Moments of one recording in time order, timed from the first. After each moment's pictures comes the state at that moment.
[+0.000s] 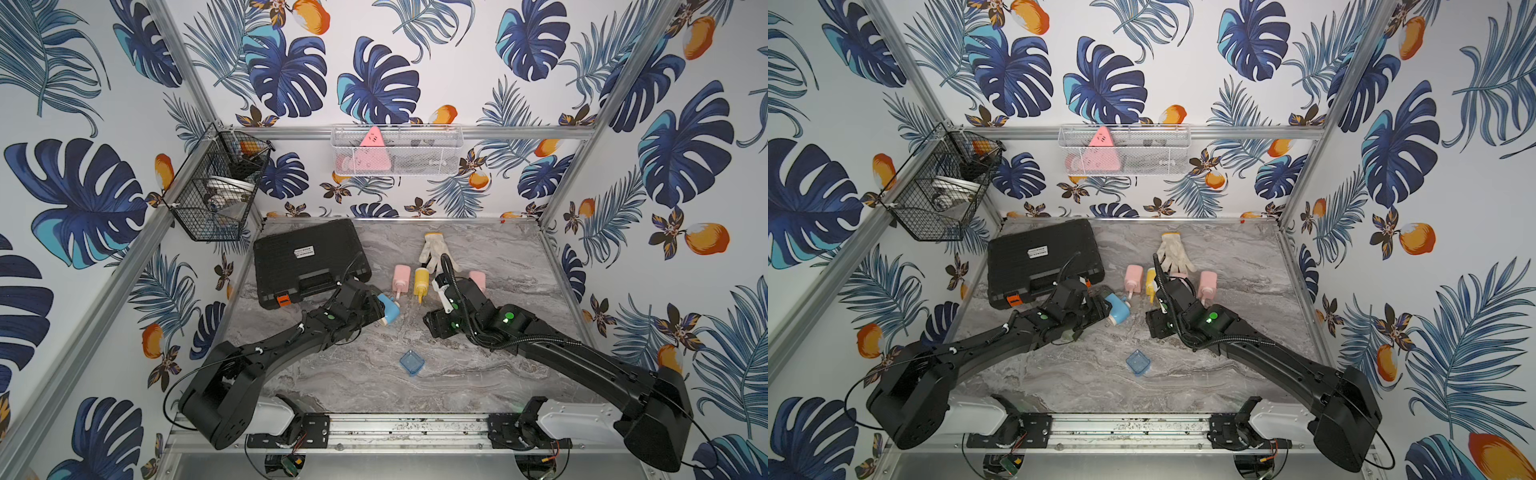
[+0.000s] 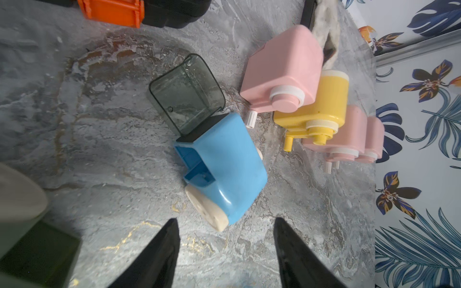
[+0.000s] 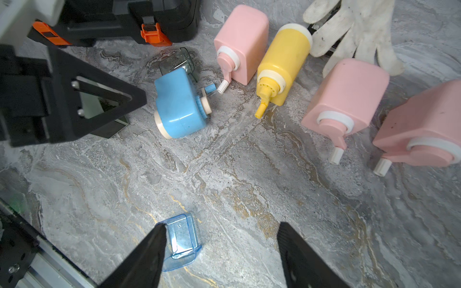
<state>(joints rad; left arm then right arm) -0.52 1.40 0.73 -0.12 0.02 -0.96 0.82 1.20 0.93 -0.58 0.14 0.38</state>
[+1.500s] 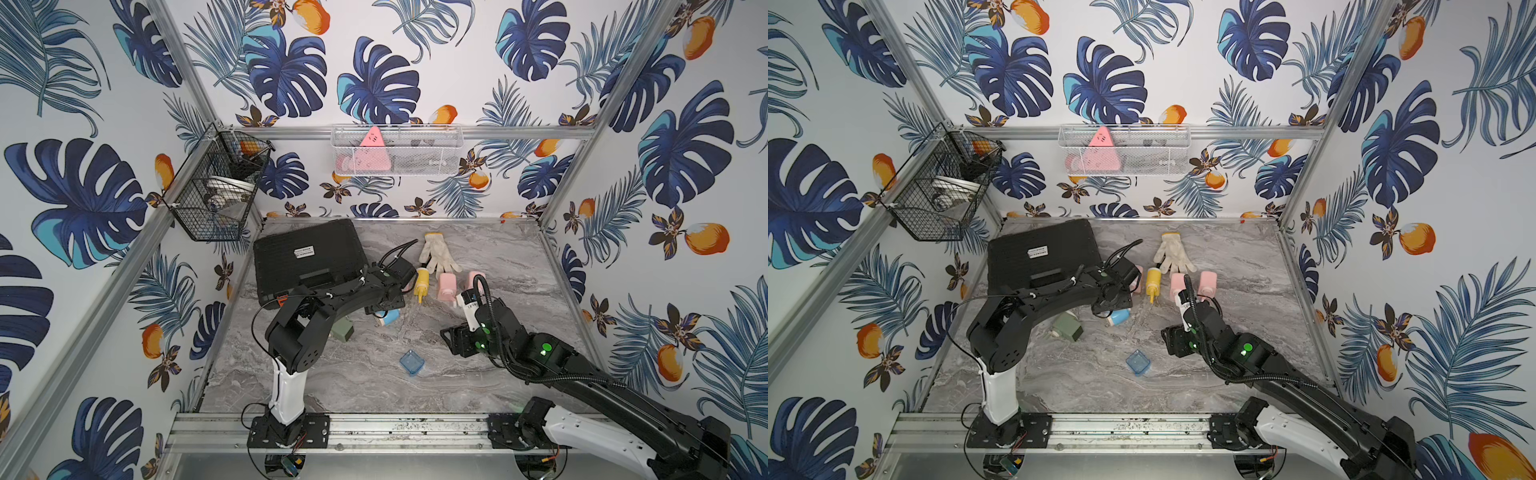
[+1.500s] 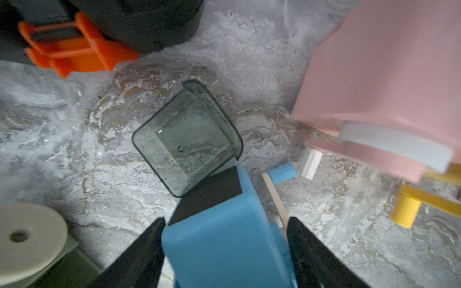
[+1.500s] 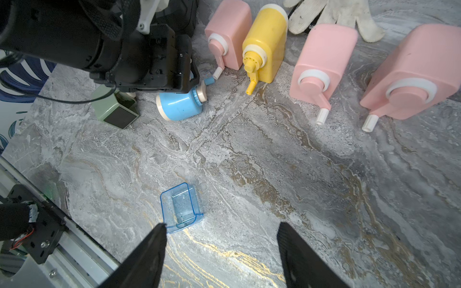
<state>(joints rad) -0.63 1.95 1.40 -0.74 -0.29 -0.90 0.82 0.89 0.72 -0.59 0.11 0.45</state>
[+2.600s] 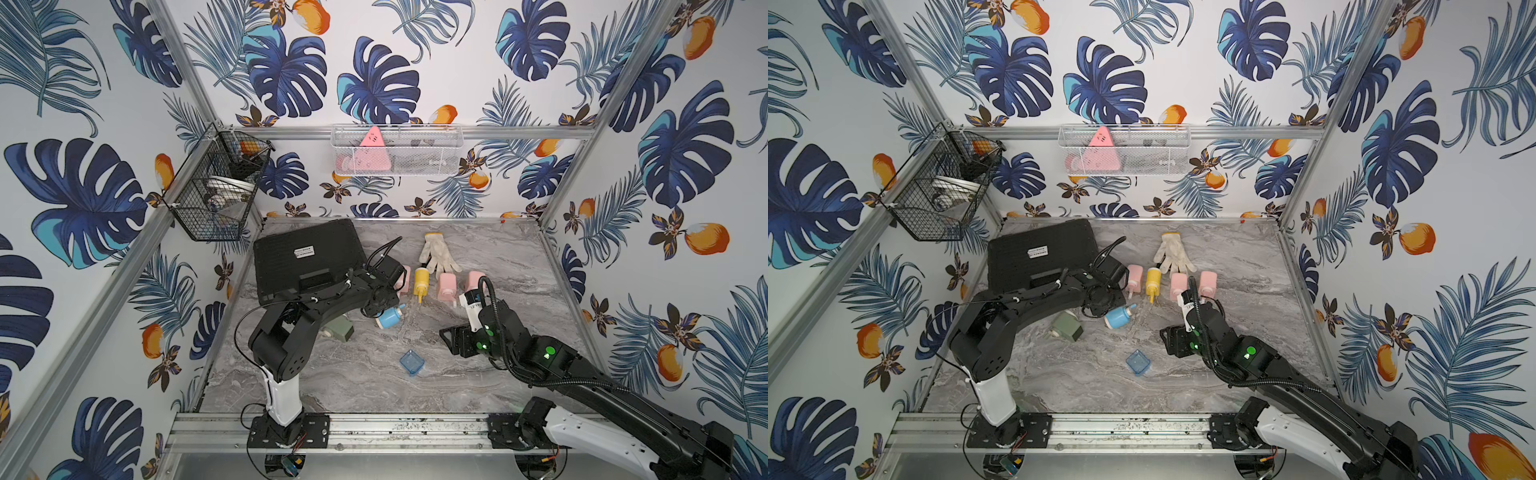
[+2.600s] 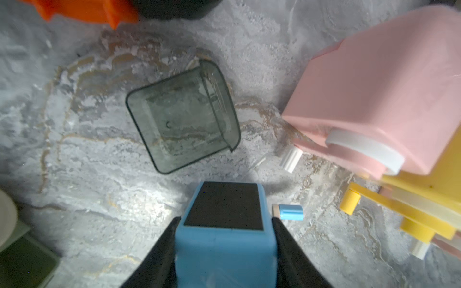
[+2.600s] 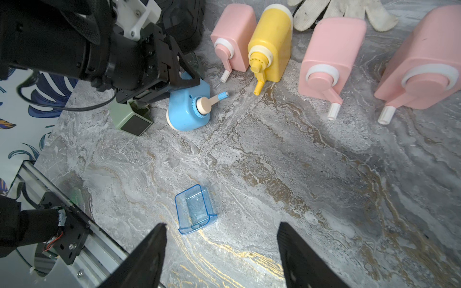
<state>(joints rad) -0.58 1.82 1.25 -0.61 -0.11 -1.07 0.82 0.85 0.70 -0.57 0.08 0.53</state>
